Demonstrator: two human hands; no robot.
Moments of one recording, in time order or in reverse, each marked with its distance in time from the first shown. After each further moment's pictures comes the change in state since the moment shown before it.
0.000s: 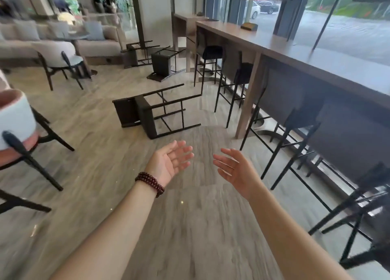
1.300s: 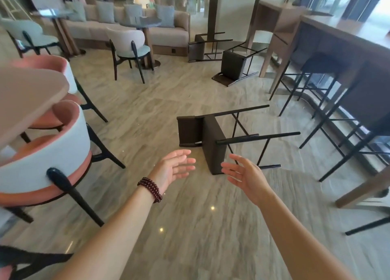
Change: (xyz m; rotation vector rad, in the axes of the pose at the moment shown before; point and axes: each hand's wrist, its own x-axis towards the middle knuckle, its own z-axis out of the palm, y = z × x) left_hand 0.475 0.362 -0.433 0.233 0.218 0.070; right_hand 0.639 0.032 0.464 -0.295 -0.280 0.118
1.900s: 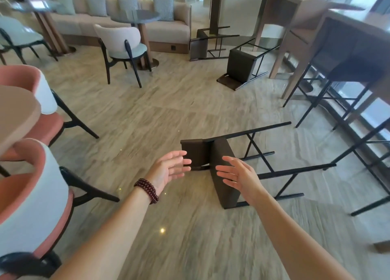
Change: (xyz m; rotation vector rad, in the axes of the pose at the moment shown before) left_hand 0.329 0.107 -0.118 0.015 0.045 -0.055; right_hand 0.346 -0.093 0.077 -0.094 0.014 0.048
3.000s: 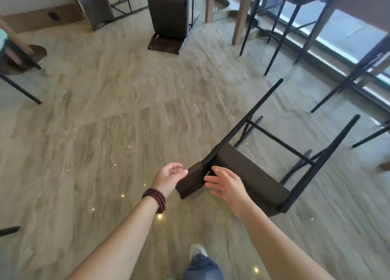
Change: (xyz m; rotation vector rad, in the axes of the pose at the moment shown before) left_hand 0.547 -0.010 -0.132 0.685 -0.252 -0.226; right_hand 0.460 0.040 0.091 0.300 0.520 0.201
